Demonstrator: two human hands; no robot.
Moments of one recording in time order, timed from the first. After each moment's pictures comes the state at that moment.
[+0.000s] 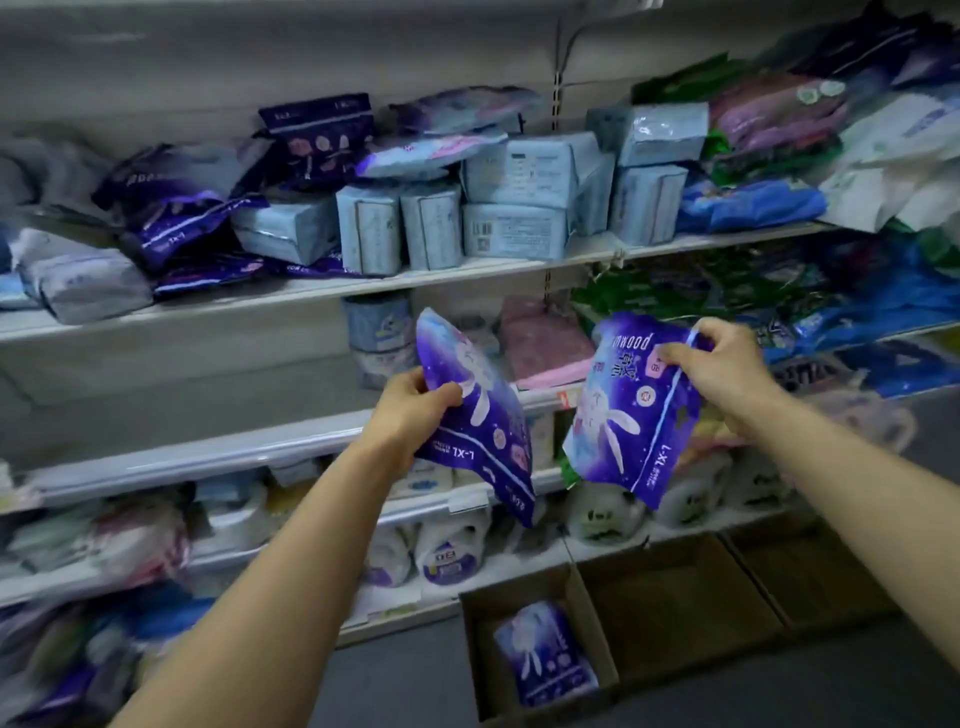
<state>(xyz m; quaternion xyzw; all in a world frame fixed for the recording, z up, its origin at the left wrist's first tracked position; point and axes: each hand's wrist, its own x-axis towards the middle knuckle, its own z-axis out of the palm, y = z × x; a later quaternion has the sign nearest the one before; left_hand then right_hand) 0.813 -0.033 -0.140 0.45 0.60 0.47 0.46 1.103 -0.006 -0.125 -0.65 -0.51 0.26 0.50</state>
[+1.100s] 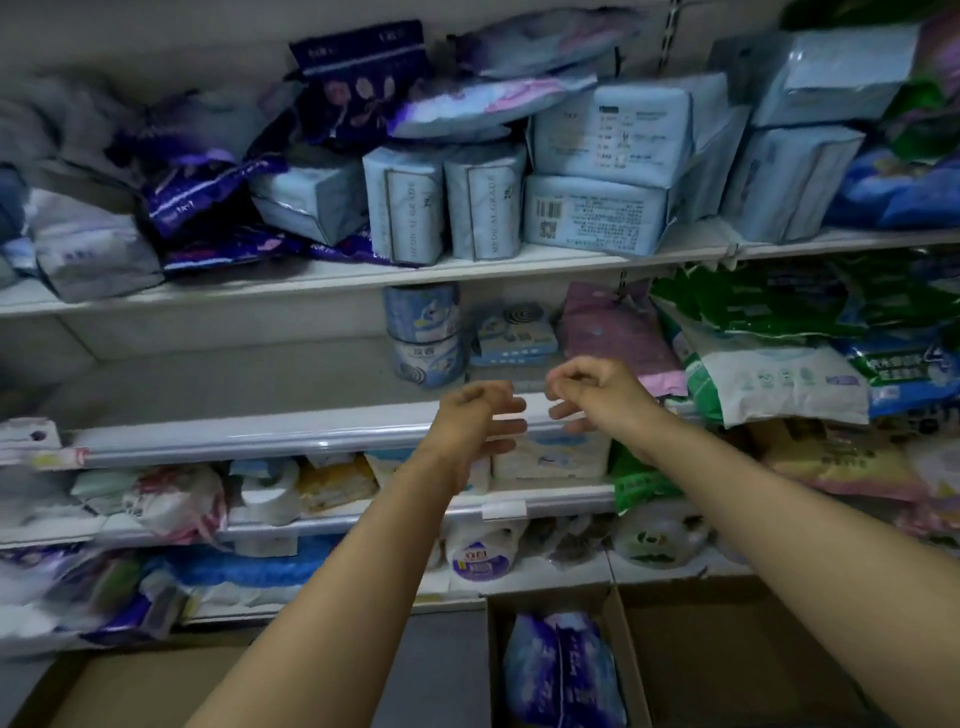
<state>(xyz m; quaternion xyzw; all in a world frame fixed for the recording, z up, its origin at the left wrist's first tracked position) 0.822 0.062 -0.193 0.34 0.60 0.46 0.56 0.982 0.108 -0.183 -0.52 -0.61 0.51 0.31</state>
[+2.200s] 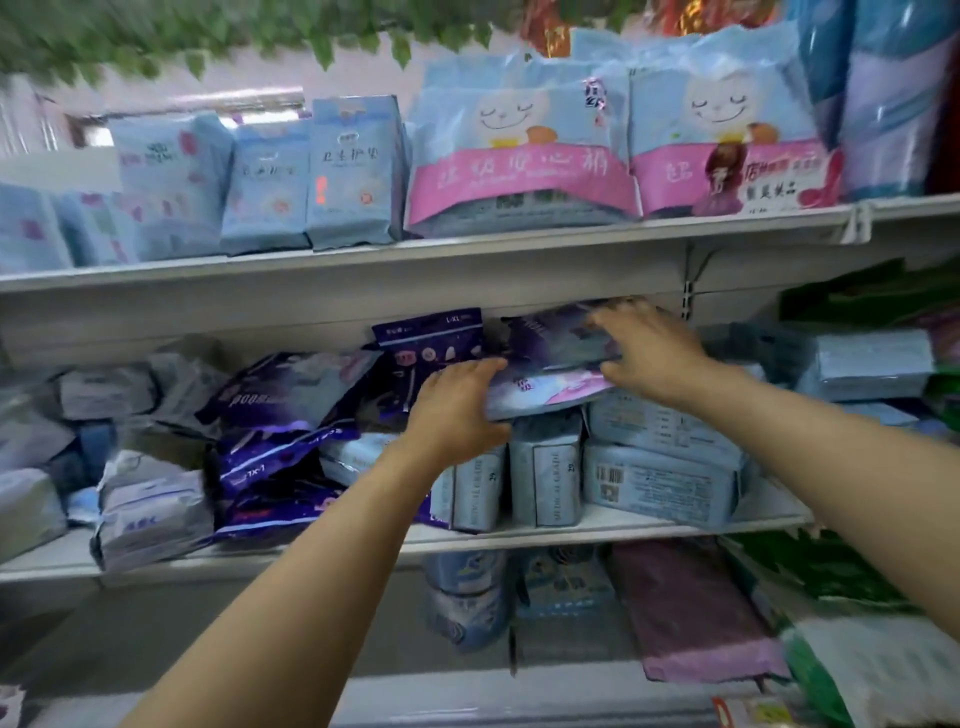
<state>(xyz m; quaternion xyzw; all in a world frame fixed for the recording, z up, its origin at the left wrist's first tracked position) 0.720 0.208 0.023 0.73 0.64 0.23 -0.10 0.942 0.266 0.065 -0.48 -0.83 -0.14 0.25</state>
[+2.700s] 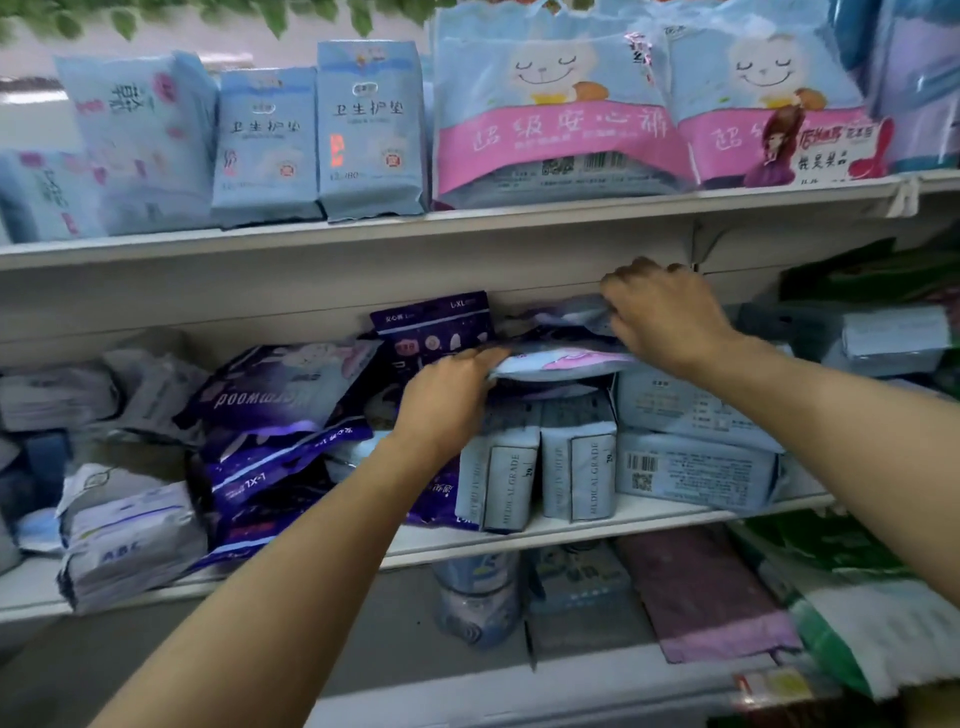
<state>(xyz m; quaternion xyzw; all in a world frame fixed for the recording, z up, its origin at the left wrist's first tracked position) 0.669 0.231 0.018 0.76 0.55 0.28 -0.20 0.905 0.279 0.073 -0.46 -0.77 -0.38 0.24</state>
